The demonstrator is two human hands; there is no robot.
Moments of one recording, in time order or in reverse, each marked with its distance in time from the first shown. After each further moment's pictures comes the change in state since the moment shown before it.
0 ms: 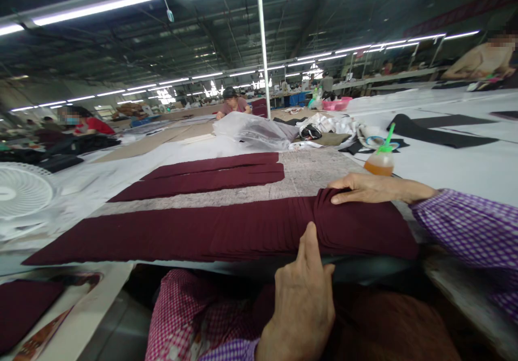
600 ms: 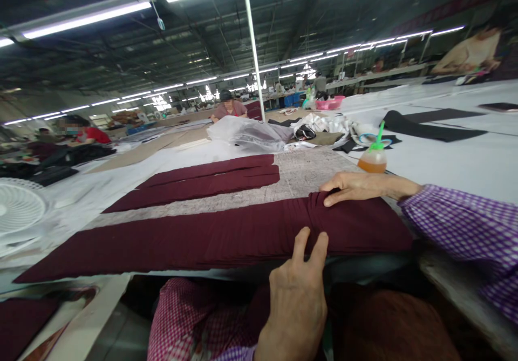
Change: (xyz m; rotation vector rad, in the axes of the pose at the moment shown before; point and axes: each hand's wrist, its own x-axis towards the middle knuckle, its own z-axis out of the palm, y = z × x) left_hand 0.002 -0.008 0.001 0.122 0.014 0.106; right_hand 0.007 -0.003 -0.001 0.020 -0.047 -0.030
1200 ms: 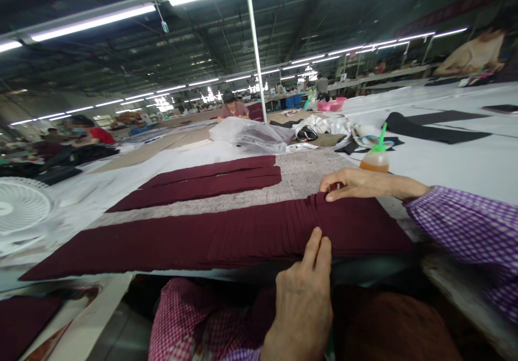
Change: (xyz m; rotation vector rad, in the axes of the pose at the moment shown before) left_hand 0.000 0.003 0.006 0.051 -0.052 0.067; right_hand 0.001 0.012 -0.005 -0.054 0.152 -0.012
